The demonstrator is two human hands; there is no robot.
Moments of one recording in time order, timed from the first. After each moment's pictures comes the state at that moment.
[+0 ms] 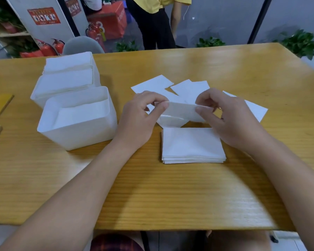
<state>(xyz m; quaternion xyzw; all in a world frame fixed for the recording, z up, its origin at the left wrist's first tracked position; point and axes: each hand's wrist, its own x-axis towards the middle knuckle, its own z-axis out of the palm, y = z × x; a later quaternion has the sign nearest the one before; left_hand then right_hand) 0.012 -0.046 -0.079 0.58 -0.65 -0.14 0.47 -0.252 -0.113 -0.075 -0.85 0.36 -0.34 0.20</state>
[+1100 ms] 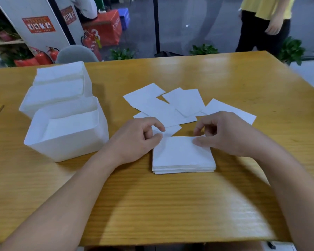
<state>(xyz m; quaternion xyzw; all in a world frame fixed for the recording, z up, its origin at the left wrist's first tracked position) 0.020 -0.045 -0.090 0.58 -0.72 -0.24 0.30 -0.282 -0.123 -0.067 -0.83 0.43 -0.16 0.32</state>
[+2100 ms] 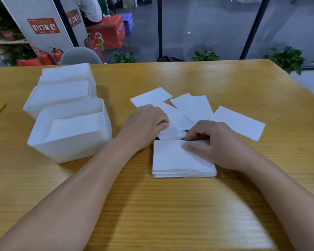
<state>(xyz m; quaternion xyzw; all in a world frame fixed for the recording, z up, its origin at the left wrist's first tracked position) 0.015 -0.090 -0.078 0.59 -0.78 -0.02 0.20 -0.252 -0.115 -0.091 -0.85 0.37 -0.23 0.28</state>
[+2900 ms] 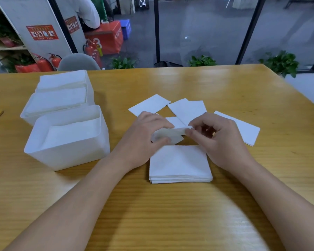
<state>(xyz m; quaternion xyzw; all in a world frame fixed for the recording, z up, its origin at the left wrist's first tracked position) 0.010 -0.063 -0.087 0.55 -0.76 -0.10 0.32 -0.246 -0.108 -0.081 -0.78 0.36 -0.42 0.29</state>
